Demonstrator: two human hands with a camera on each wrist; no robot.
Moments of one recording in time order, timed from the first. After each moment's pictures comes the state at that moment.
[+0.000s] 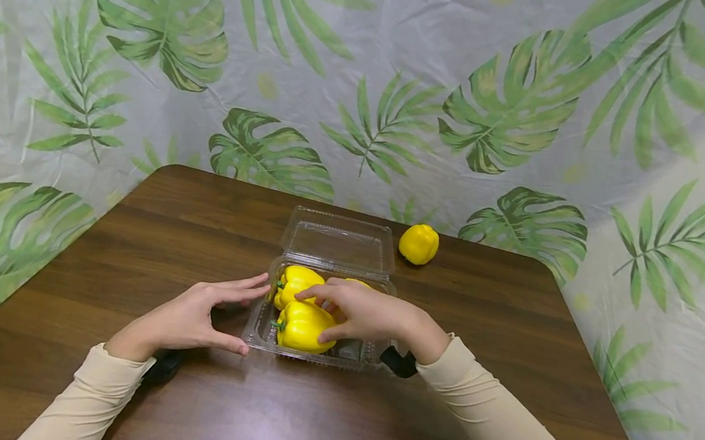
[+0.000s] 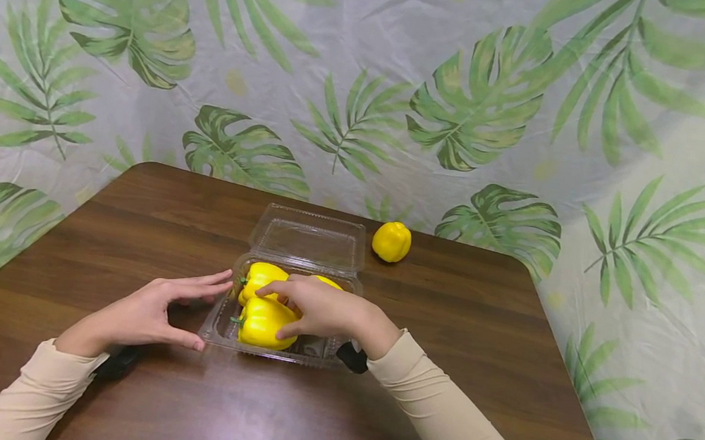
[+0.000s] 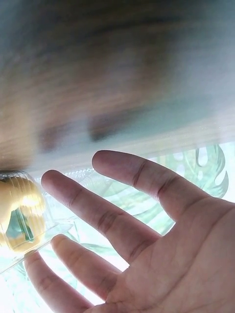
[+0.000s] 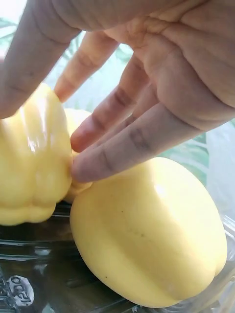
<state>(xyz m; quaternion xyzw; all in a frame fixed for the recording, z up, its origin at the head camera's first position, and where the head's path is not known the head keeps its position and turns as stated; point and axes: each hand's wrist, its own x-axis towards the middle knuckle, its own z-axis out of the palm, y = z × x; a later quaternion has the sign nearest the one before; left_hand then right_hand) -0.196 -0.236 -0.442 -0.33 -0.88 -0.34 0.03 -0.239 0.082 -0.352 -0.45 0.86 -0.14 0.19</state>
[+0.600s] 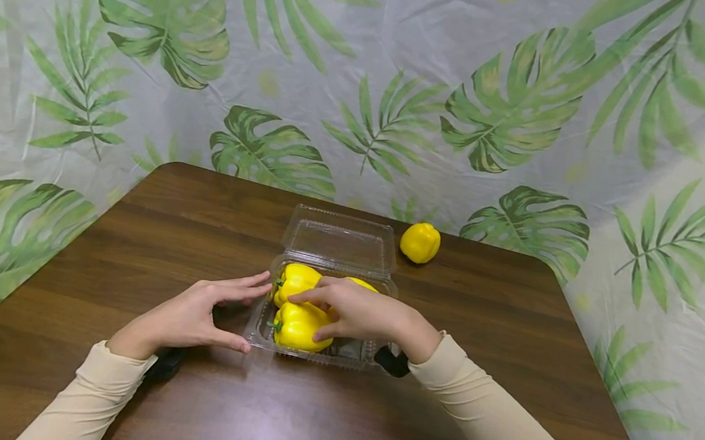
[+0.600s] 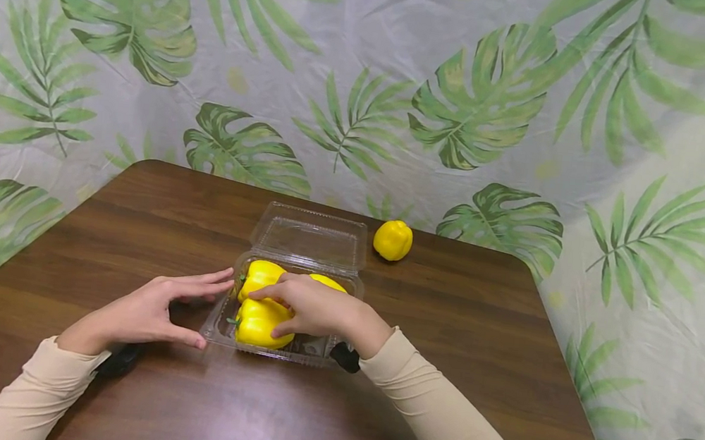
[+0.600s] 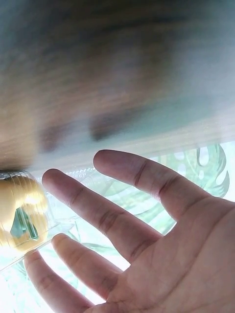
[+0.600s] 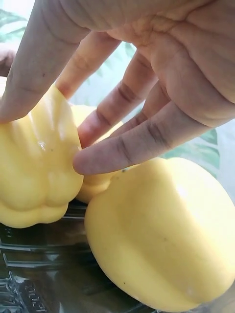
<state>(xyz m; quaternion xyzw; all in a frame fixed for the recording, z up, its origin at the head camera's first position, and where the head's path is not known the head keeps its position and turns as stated) -0.196 -0.237 -0.443 -0.33 -0.88 -0.34 0.02 -0.240 0.071 -0.356 -0.47 0.86 -0.11 0.17</state>
